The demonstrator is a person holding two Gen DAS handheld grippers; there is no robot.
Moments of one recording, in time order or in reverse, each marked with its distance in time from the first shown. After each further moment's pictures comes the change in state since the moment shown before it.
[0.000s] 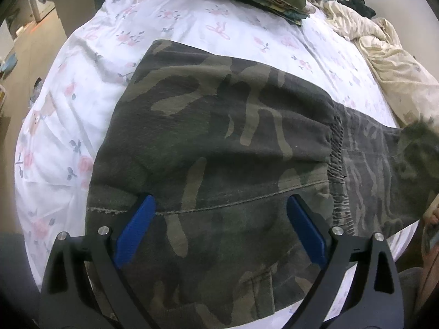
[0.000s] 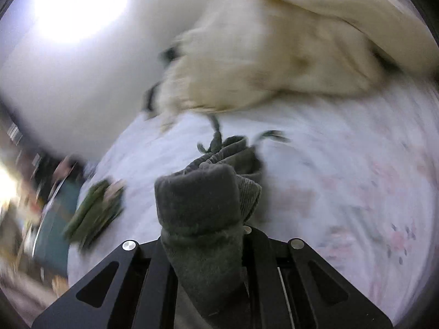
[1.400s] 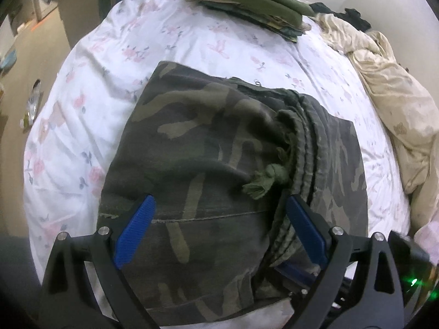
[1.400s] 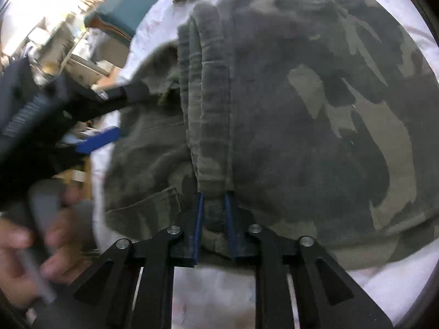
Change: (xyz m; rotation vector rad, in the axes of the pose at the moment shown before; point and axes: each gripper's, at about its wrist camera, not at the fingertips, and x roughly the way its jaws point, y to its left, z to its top) left arm -0.023 0.009 0.008 -0.004 -0.056 -0.035; right arm 0.015 0.194 -0.315 -0.411 0.855 0.281
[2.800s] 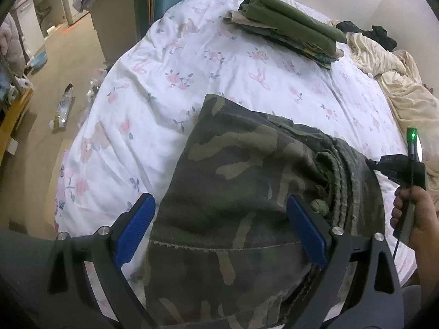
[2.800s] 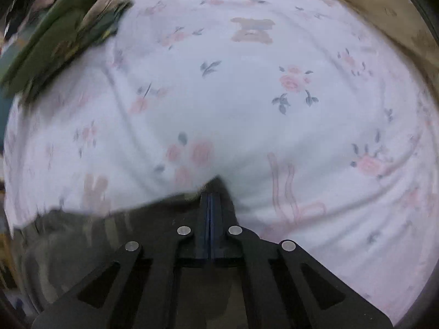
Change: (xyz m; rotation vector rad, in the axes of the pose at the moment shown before) left arm -0.015 0.023 0.025 -0.072 -0.082 0.164; right arm -0.042 -0.190 0.211 0.251 -0.087 -0.433
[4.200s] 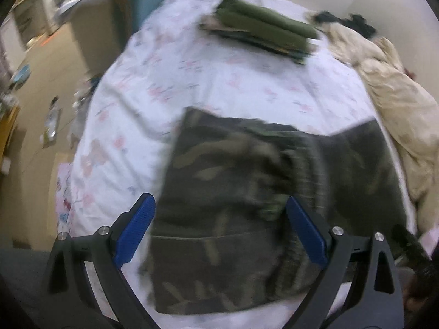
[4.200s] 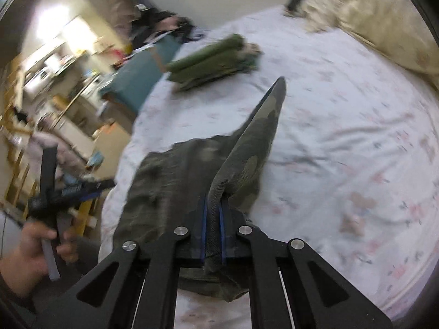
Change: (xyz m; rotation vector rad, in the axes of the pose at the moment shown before) left arm -0.043 -0.025 0.012 0.113 0.042 -0.095; right arm -0.198 0.035 -0.197 -0.304 -0.265 0.482
